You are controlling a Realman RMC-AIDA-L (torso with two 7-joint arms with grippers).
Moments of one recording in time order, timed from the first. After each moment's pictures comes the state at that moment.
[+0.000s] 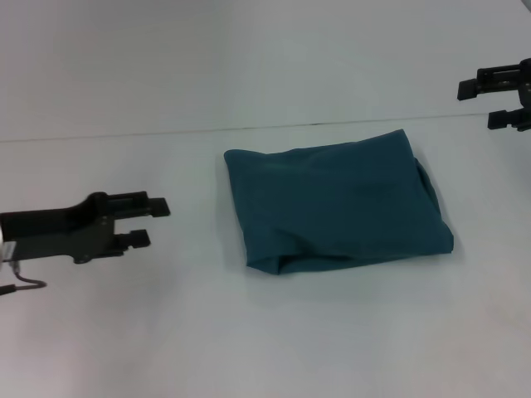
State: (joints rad) left arm -0.64 -2.04 0.54 0.71 2.20 1.51 -2.58; right arm 0.76 1.72 -0.65 -0.70 -2.23 -1.48 2.71
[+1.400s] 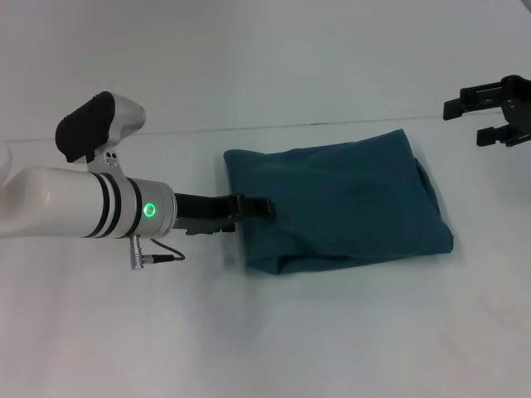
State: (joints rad) left arm -0.91 -2.15 0.95 0.46 2.20 0.88 -2.54; right arm 0.81 1.72 -0.66 -0.64 -2.31 -1.47 2.71
